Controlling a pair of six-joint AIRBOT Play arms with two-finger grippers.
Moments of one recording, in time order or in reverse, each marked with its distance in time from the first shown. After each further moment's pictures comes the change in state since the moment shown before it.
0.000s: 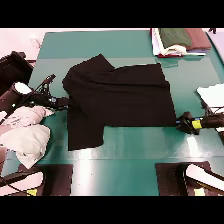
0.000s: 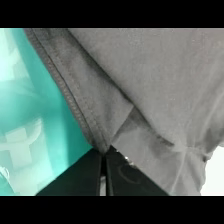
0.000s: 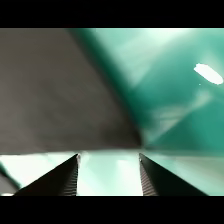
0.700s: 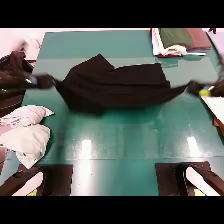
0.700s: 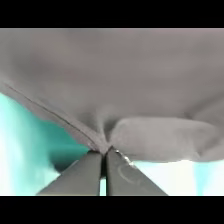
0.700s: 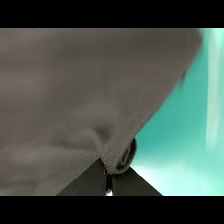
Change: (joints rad) left arm 0.000 0.326 0.265 0.016 0.032 -0.054; right arm 0.265 0.294 0.441 -0.018 -0.154 -0.032
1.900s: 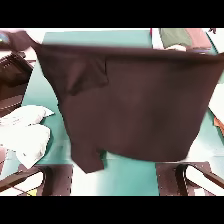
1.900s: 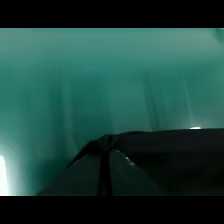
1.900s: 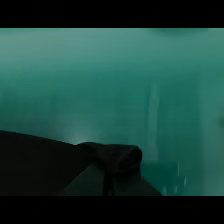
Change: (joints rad) left arm -0.005 -0.270 0.395 0.192 -0.128 -0.208; right arm -0.056 -0.216 0.529 -0.220 0.359 0.097
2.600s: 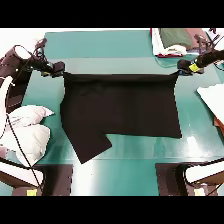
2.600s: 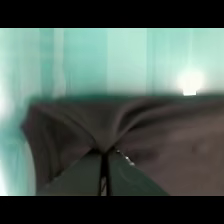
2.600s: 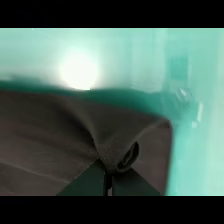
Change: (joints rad) left arm -0.003 -0.451 0.050 -0.025 0.053 0.036; right arm 0.208 -0.523 0.154 -0.160 -0.087 0.119
